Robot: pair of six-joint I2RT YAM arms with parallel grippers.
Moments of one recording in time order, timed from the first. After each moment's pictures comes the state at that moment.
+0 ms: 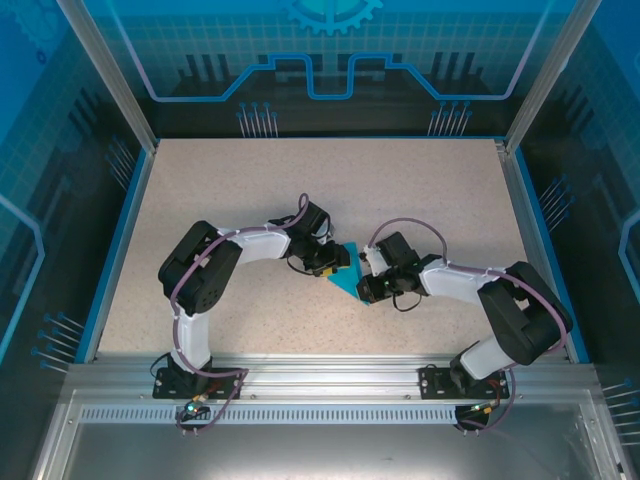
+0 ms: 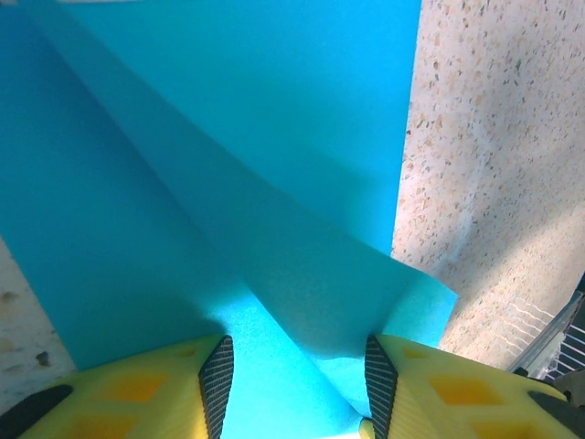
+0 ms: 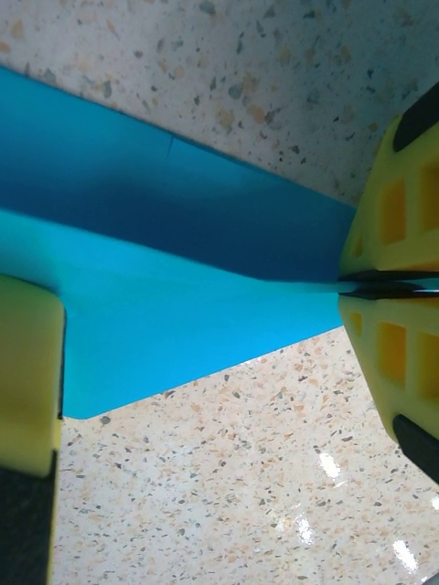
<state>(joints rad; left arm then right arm) -0.59 1.96 1.15 -0.27 0.51 -0.84 0.55 1.52 0.64 -0.23 -0.38 0.28</state>
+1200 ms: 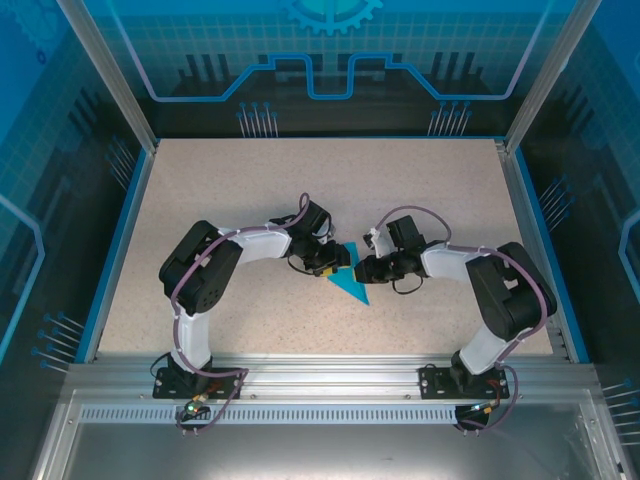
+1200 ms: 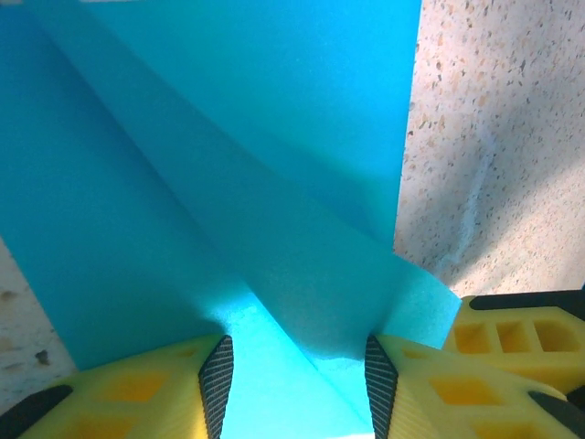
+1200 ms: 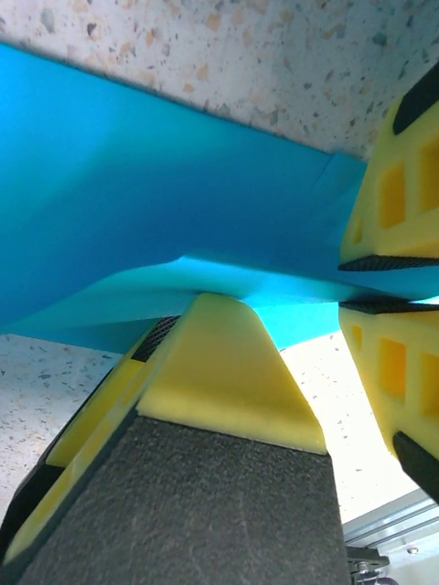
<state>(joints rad) -0.59 1.96 1.17 -0.30 0.51 -0.84 0.40 1.66 0.73 -0.14 -0.64 0.31</state>
